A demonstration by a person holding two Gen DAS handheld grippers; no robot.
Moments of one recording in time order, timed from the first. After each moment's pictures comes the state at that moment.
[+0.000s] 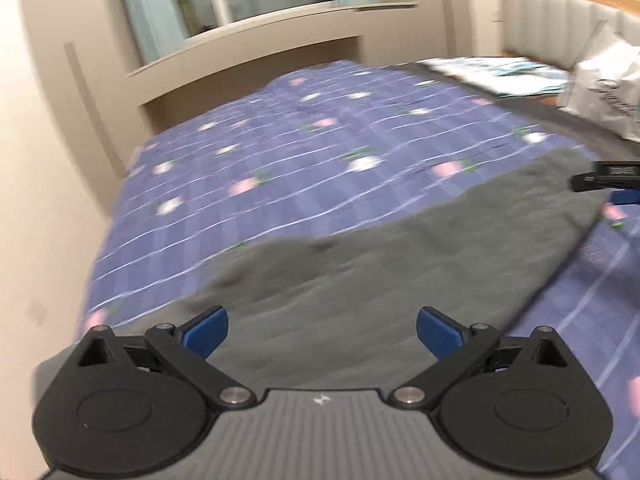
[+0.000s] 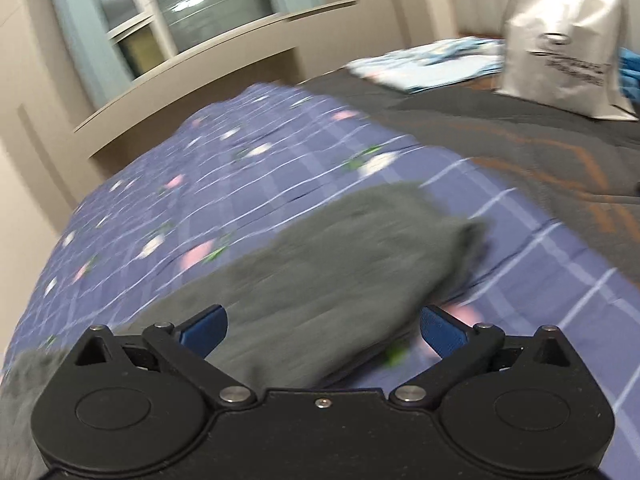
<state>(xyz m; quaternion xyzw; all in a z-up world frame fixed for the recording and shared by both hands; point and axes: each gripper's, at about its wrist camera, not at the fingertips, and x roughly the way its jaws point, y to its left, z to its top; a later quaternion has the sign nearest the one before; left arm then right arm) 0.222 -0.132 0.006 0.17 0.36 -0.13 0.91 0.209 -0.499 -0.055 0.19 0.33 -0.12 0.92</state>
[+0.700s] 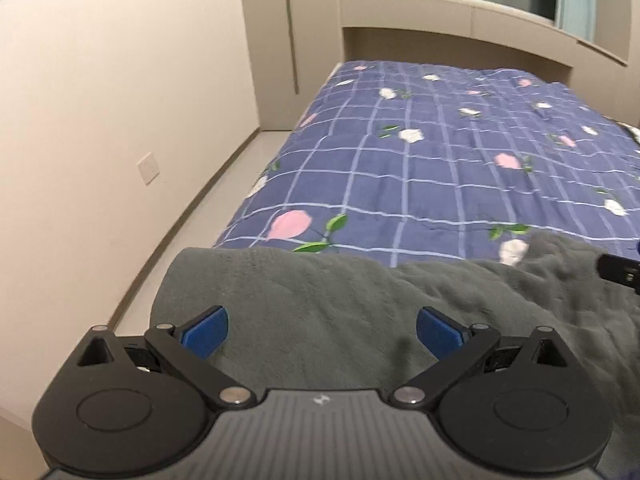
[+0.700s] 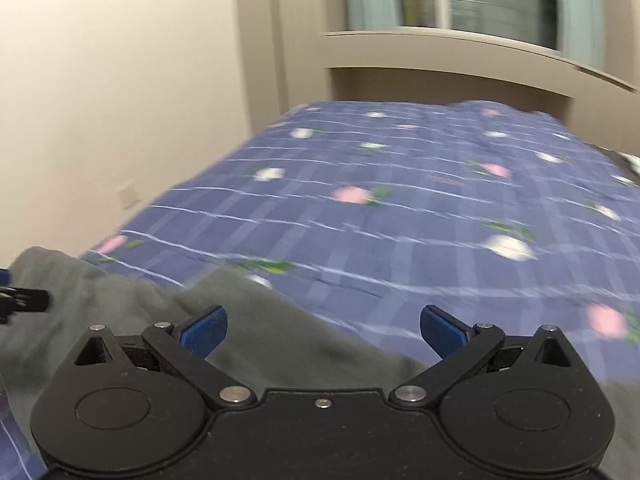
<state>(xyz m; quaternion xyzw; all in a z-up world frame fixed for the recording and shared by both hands) 0.300 0.081 -0.040 0.00 0.40 0.10 0.91 0.367 -0.183 -0.058 -0.02 0.32 0.18 0.93</state>
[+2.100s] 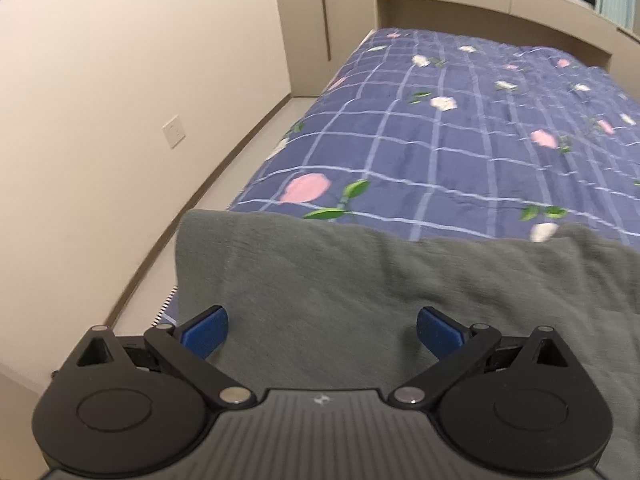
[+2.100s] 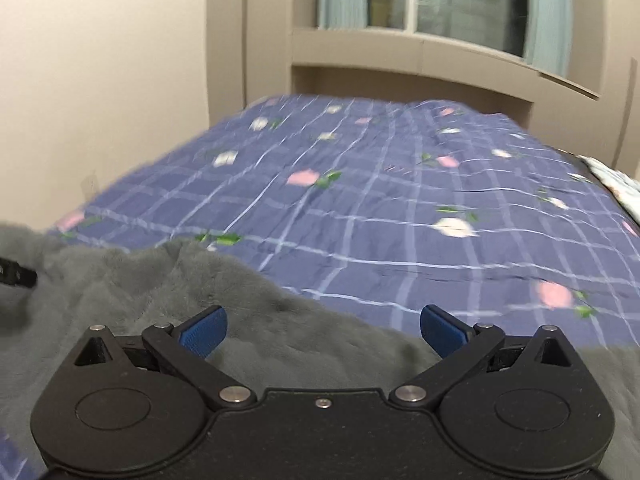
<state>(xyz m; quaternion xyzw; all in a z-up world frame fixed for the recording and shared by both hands) 0.309 0.065 -0.055 -0.01 0.44 0.15 0.89 0.299 -0.245 -0.058 -0.02 0.30 0.07 0.95</state>
